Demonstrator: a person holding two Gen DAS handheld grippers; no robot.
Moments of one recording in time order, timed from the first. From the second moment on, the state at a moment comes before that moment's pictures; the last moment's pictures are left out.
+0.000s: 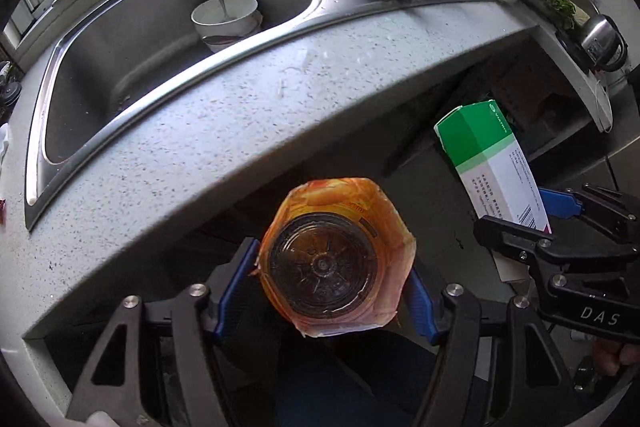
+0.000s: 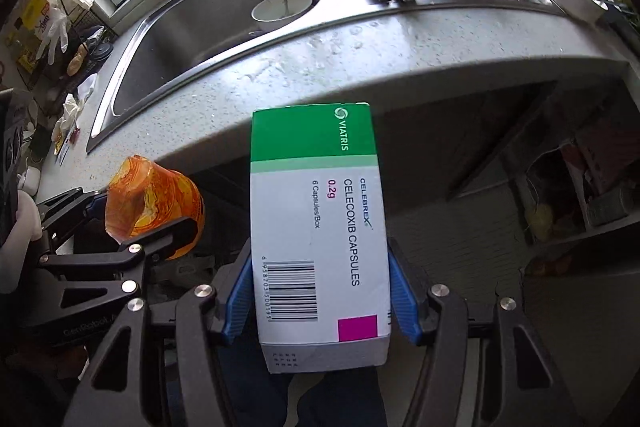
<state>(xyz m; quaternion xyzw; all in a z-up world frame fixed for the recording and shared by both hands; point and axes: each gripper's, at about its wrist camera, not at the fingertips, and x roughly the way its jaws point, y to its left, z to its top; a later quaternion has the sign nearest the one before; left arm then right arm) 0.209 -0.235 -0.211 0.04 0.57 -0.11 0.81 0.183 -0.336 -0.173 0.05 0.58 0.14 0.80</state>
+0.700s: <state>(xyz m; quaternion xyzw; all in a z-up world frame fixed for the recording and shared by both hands) 0.211 -0.277 -0.445 0.09 0.65 -0.16 0.74 0.151 -0.370 -0.388 0.10 0.65 0.06 0.75</state>
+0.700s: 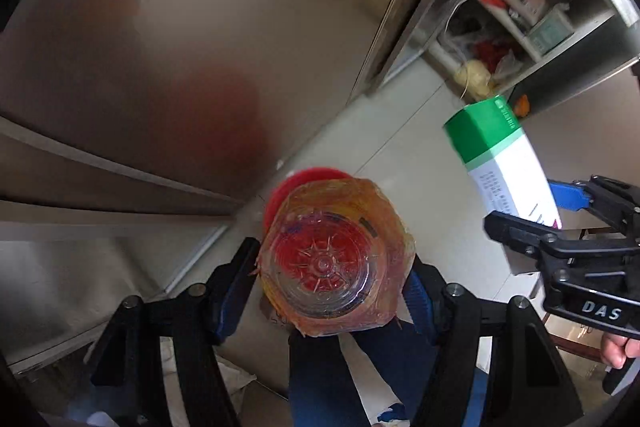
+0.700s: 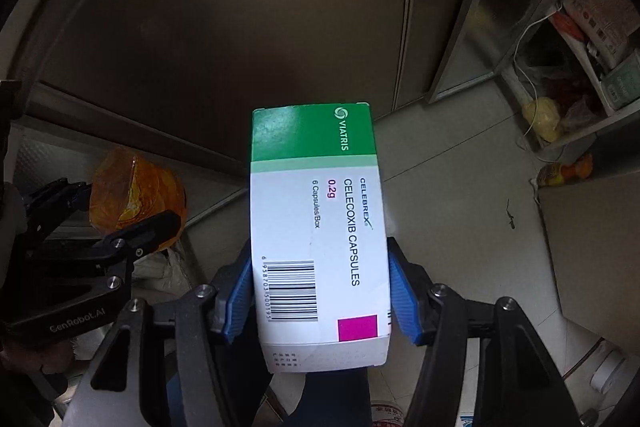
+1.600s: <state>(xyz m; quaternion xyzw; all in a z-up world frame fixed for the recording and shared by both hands) 0.223 -0.275 -0.524 0.08 0.65 -0.16 0.73 0.165 -0.384 -0.440 0.08 0.67 0.06 0.73</state>
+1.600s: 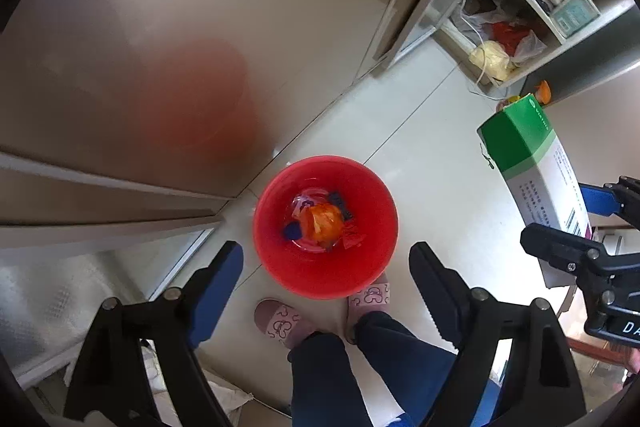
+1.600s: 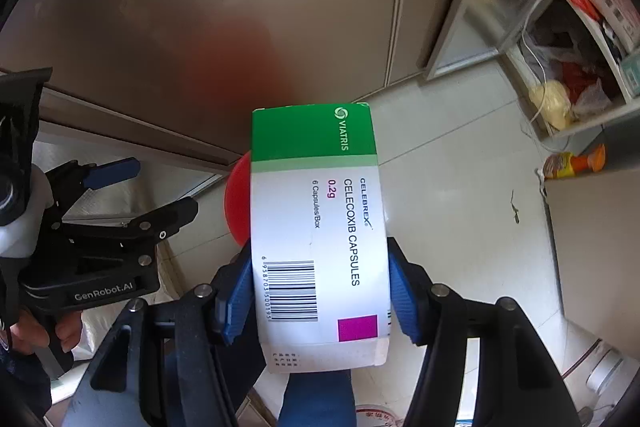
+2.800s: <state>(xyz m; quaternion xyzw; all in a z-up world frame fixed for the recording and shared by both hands) 0.185 -0.182 -0.484 0.05 0.67 -0.06 0.74 0.164 -0.303 -0.431 -0.01 0.68 0.13 0.72</state>
